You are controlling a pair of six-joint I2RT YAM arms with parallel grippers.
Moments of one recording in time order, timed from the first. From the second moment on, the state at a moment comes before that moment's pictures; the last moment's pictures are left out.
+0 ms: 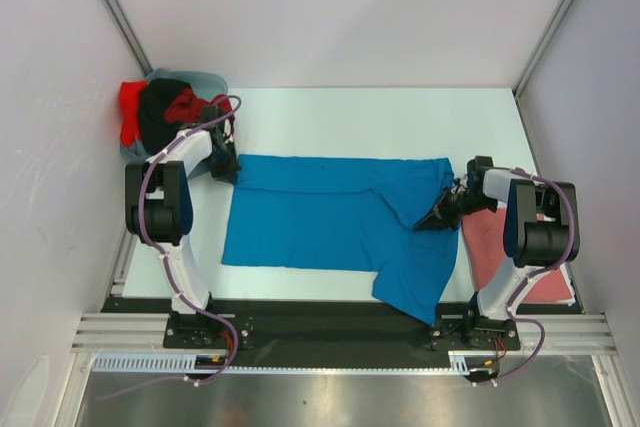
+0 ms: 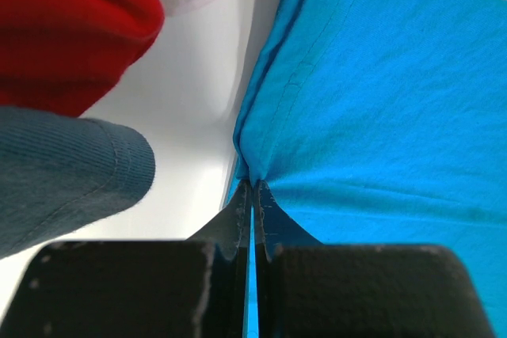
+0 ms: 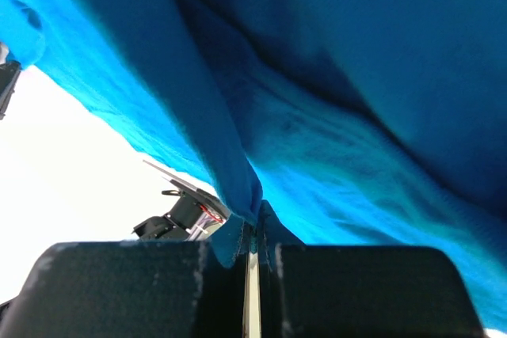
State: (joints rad) left arm -0.02 1.96 1.42 -0.69 0.03 -0.25; right arm -0.09 1.76 0.93 -0.68 -0.71 0.55
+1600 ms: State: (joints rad) left arm -0.12 2.09 1.59 -0.66 -0.01 -0.31; right arm -0.08 2.11 1.68 -0.73 -0.09 0.39
